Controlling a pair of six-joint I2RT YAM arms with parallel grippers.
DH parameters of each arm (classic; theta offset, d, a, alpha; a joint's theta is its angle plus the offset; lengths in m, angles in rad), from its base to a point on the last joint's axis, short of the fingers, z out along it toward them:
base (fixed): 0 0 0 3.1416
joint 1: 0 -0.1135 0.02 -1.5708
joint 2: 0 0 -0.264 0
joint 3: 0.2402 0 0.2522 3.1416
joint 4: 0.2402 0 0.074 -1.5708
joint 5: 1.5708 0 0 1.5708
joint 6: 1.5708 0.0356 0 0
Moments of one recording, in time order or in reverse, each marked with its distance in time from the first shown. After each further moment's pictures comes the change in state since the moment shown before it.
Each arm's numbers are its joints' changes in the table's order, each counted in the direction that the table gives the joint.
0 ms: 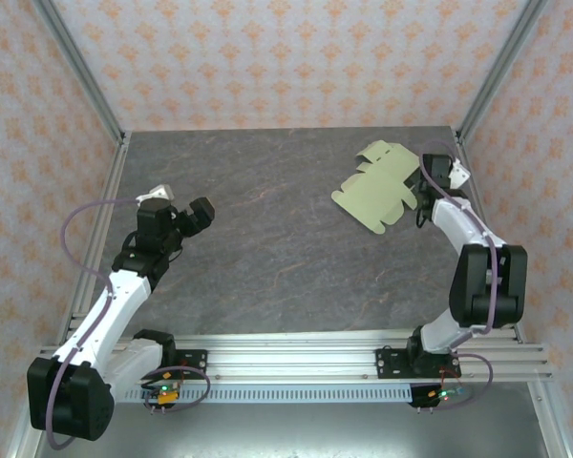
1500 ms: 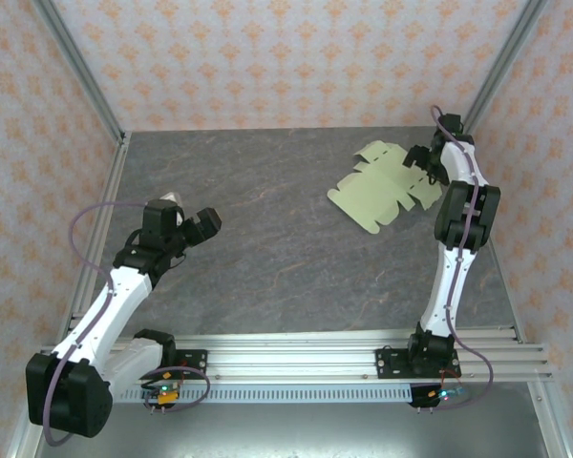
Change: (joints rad) left arm 0.026 -0.024 0.033 0.160 0.080 -0.018; right arm 0.146 -0.791 1.001 0.484 -0.414 -0.464
